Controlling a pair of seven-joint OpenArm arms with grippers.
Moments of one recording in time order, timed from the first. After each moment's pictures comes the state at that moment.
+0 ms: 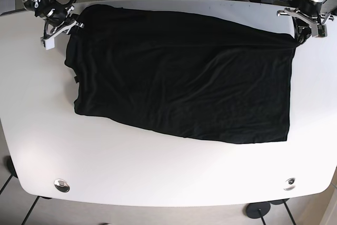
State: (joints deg) left arm 34.7 -7.7 -45.9 106.9 -21.6 -33.5 21.4; right arm -16.9 4.3 45.0 90.7 43.8 32.0 -66.9
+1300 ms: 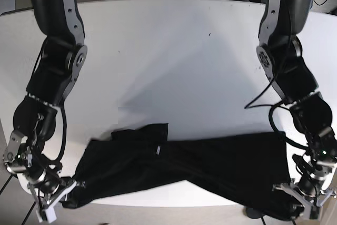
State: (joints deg) left arm -50.8 -13.5 -21.1 70.0 5.8 -34.9 27.4; right arm 50.2 11.2 18.9 73.4 16.0 30.0 -57.7
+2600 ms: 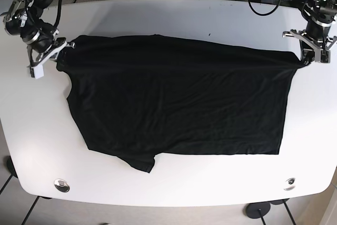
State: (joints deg) left arm 23.4 -10.3 -46.3 111.1 -19.5 -35.4 36.1; right arm -15.6 12.9 38.5 109.5 46.8 23.8 -71.2
